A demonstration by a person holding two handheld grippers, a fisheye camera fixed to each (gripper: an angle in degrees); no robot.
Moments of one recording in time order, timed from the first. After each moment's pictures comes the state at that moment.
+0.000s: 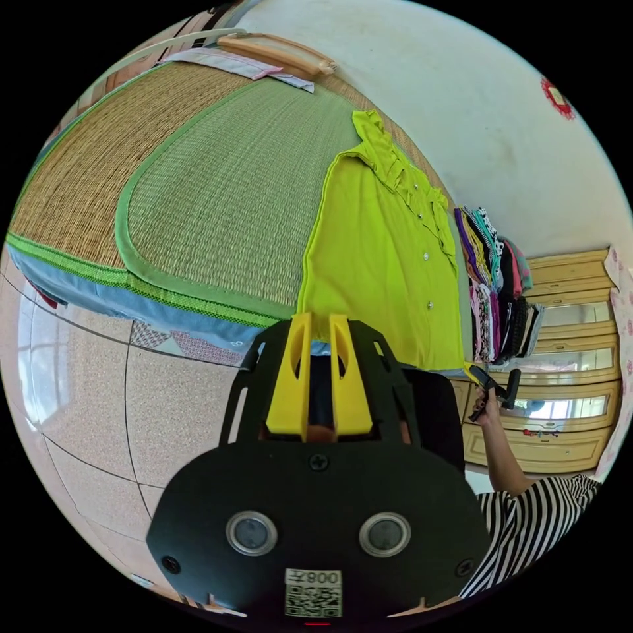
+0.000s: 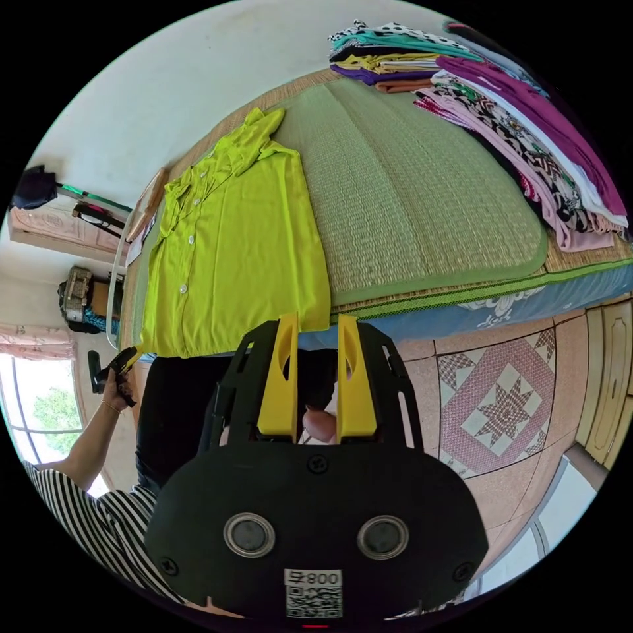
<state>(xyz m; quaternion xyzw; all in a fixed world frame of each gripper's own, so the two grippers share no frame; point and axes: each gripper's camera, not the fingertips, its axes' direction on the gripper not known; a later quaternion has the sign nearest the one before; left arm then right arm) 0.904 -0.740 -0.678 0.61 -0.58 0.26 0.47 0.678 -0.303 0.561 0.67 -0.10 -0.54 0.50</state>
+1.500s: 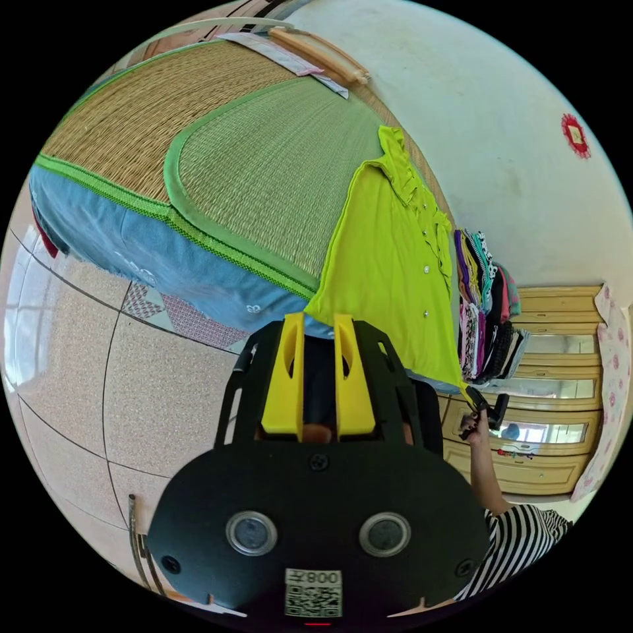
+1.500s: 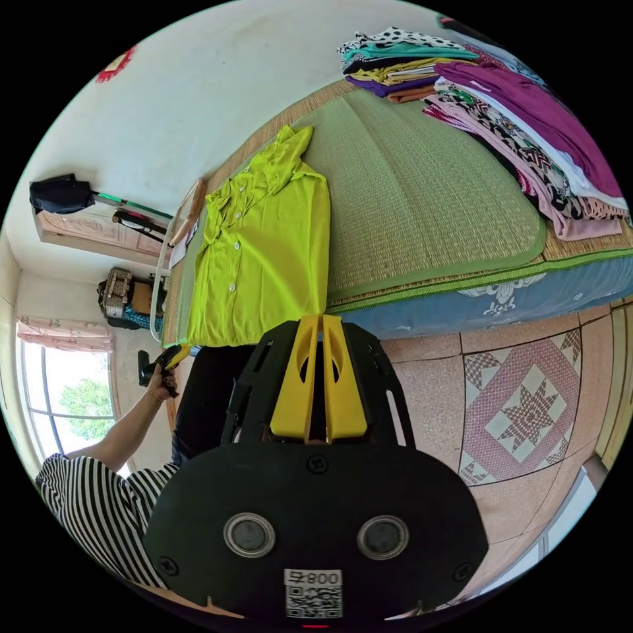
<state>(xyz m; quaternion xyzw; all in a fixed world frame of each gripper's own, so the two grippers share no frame) 0.802 -0.773 -0.785 0.64 -0.52 0.27 0.50 0.702 -0.371 0.556 0.61 -0.14 -0.61 0.48</state>
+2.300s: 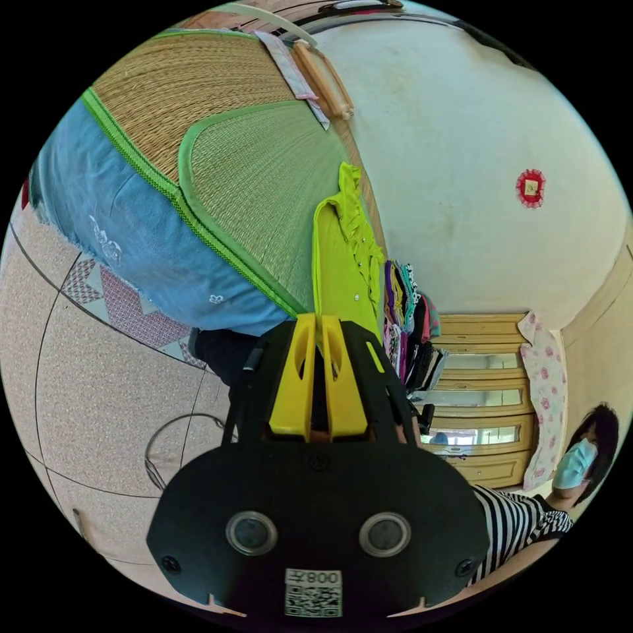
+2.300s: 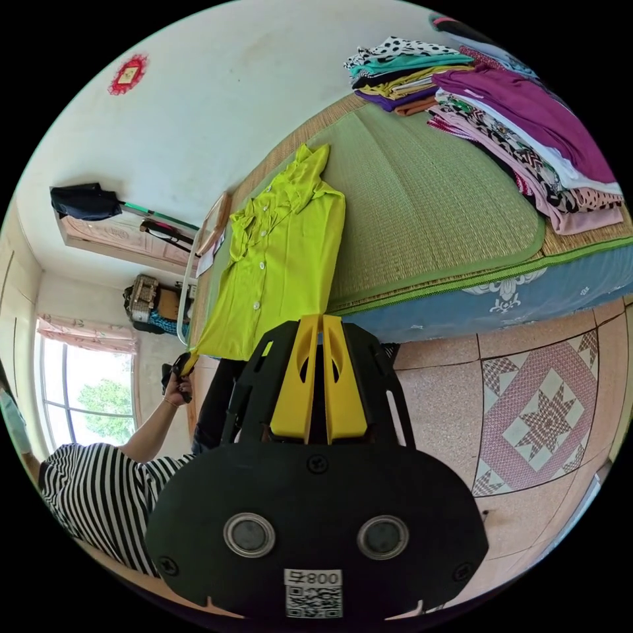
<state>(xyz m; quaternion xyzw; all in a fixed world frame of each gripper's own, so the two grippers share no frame) 0.699 -0.727 -0.832 0.62 -0.38 0.39 0.57 0.763 -0.418 0.572 0.59 -0.18 -0.64 0.46</state>
